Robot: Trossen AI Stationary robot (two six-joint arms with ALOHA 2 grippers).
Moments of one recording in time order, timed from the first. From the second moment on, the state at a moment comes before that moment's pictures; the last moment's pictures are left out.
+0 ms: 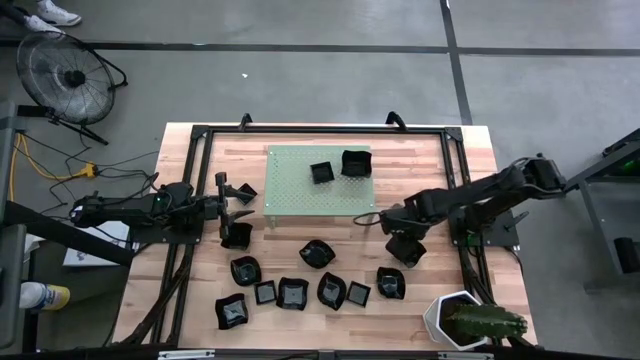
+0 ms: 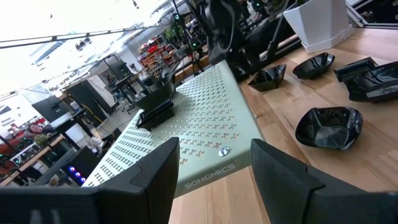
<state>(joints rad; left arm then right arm) 0.01 0.01 0.02 0.01 -0.06 0.55 0.15 1.40 0.83 -0.97 -0.14 0.94</state>
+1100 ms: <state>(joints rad) 0.01 0.01 0.02 0.01 -0.06 0.55 0.11 1.40 0.73 -0.93 -0.07 0.88</state>
